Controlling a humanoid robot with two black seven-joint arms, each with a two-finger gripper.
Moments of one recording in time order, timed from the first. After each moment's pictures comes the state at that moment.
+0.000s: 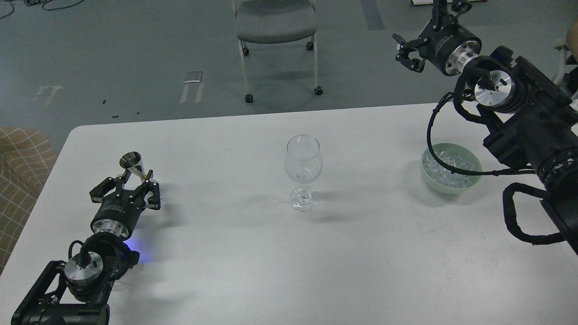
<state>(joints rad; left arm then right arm) -0.13 0.19 -1.49 -0.99 -0.21 -0.20 0.04 1.08 -0.13 1.08 0.32 -0.31 0.37 -0.04</state>
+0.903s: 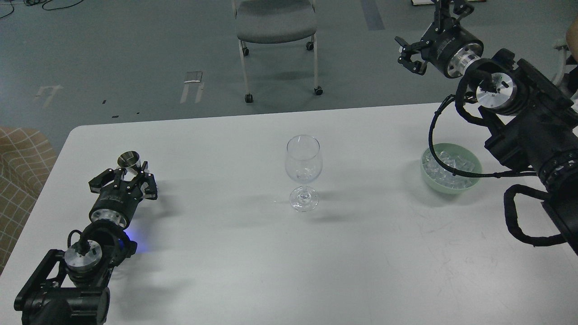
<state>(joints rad) -0.23 0.19 -1.49 -0.85 -0.21 -0.27 0.06 1.07 -0.13 1.08 0.32 -0.31 0.37 -0.04</state>
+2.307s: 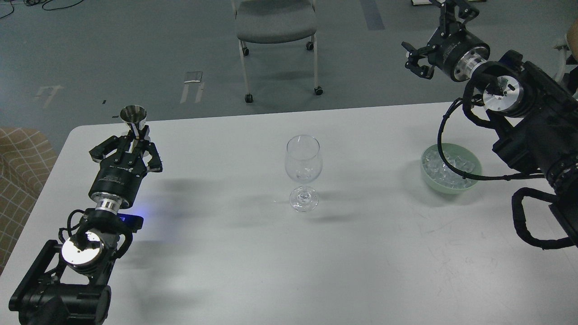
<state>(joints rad) -0.19 0.19 -1.49 -1.10 -0.20 -0.36 0.05 1.06 -0.16 1.03 0.32 -0.31 0.37 -0.04</state>
